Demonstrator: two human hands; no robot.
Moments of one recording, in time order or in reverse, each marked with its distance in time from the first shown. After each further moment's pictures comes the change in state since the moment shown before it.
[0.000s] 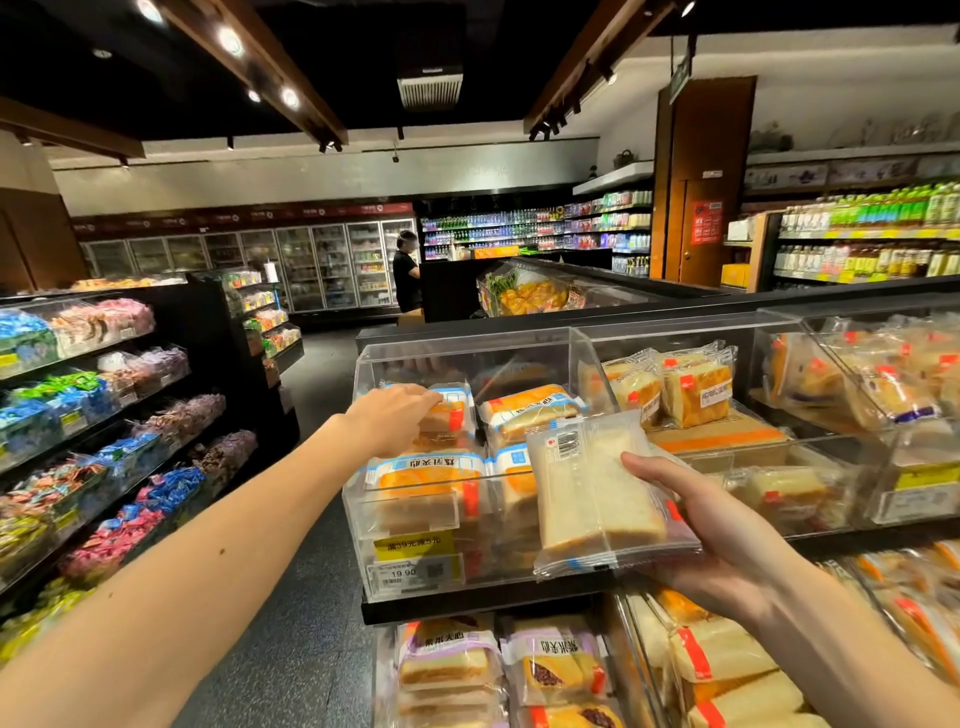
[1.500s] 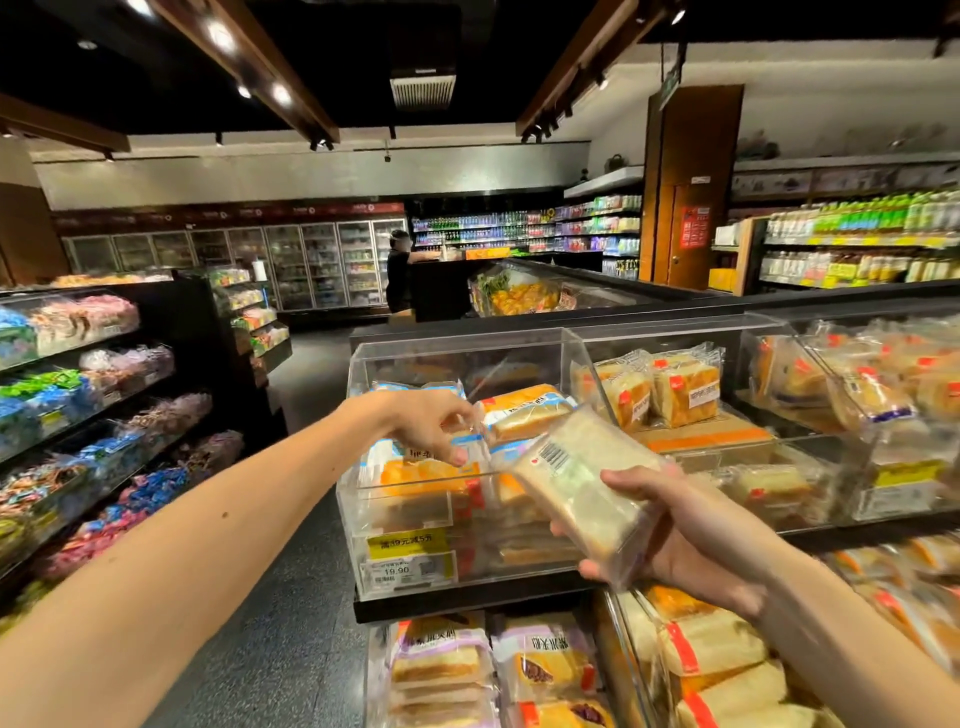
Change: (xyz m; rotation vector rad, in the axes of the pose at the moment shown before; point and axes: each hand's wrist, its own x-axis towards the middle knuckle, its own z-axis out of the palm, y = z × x) left_hand 0.002 0.034 -0.037 -0.534 -0.323 0.105; right_hand -0.004 -0.001 -0.004 -0.191 -0.212 0.042
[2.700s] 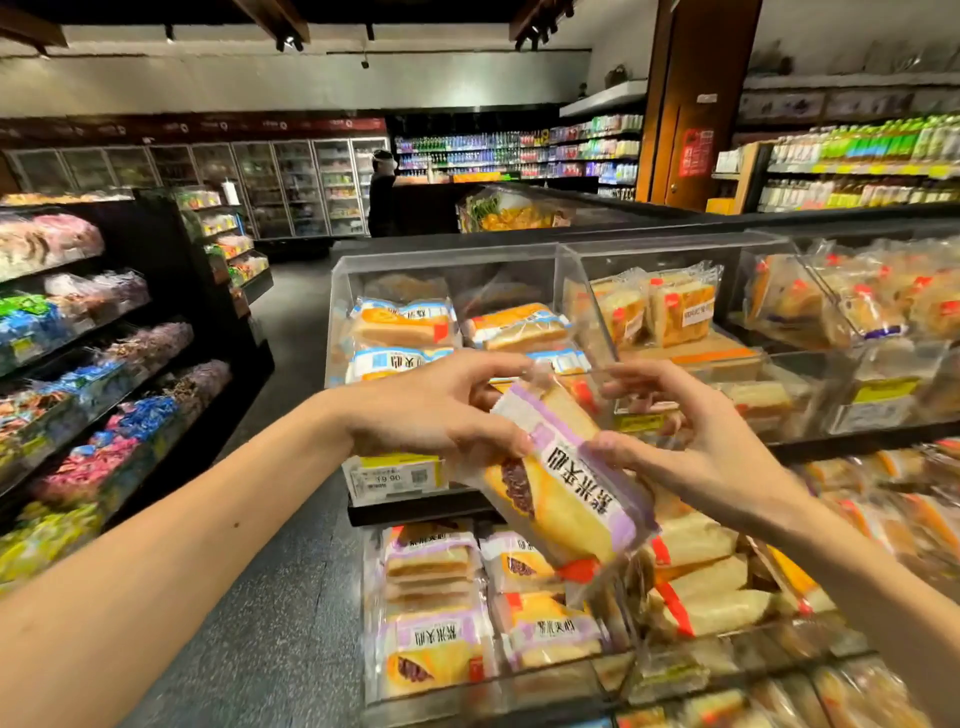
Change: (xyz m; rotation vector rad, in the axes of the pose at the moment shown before) left_hand -0.102 0.077 0.051 -0.804 -0.018 0.335; right_hand -0.005 0.020 -0.035 -1.060 0.207 -0.602
